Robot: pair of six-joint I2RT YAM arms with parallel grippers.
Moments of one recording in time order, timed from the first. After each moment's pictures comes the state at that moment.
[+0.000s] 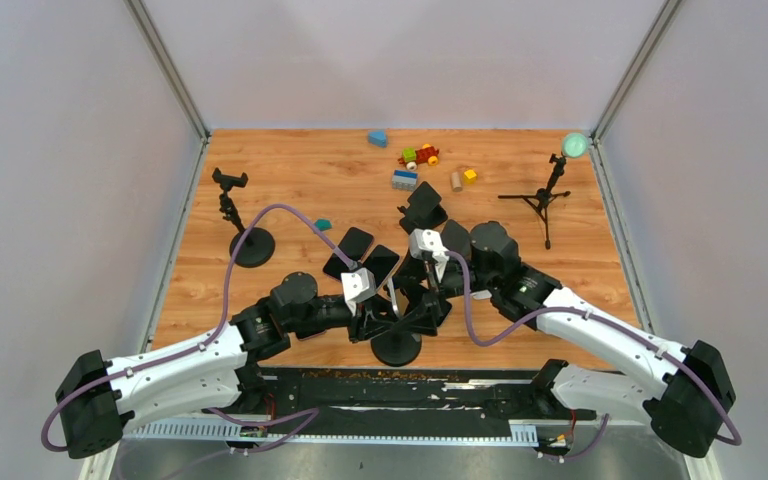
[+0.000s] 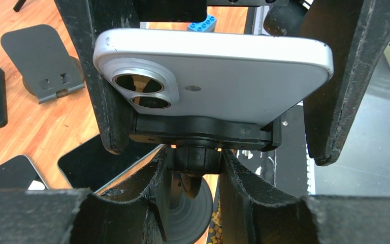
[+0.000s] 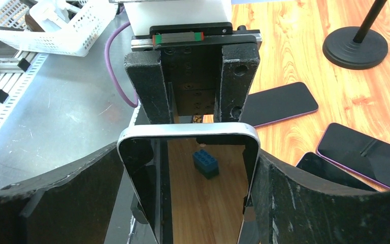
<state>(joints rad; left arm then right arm) -0.99 0.84 0.44 0.25 0.39 -0.08 0.82 1.06 0.75 0.10 -0.91 -0.01</state>
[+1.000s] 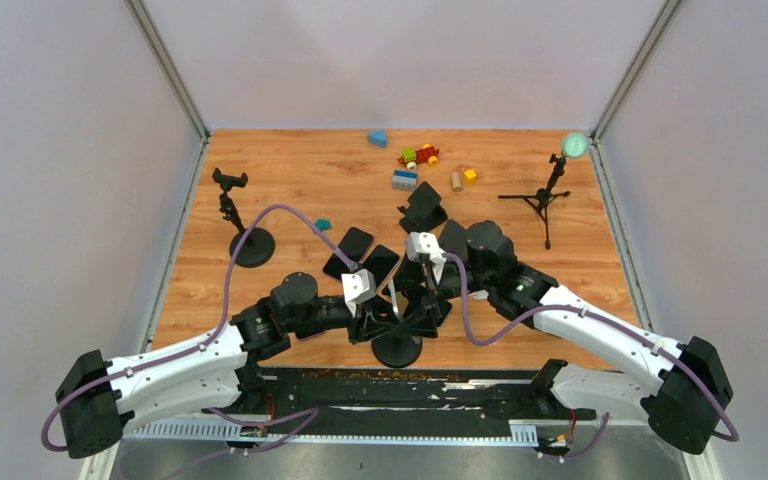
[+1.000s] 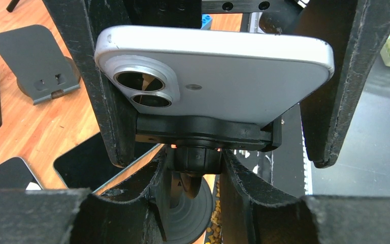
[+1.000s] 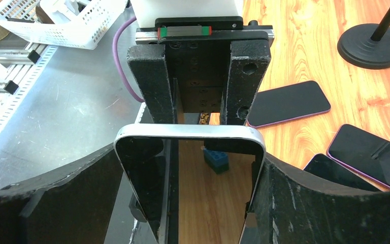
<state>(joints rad) -1.00 0.84 0.44 0.25 0.40 -0.08 0.82 1.09 0.75 0.10 -0.96 -0.04</state>
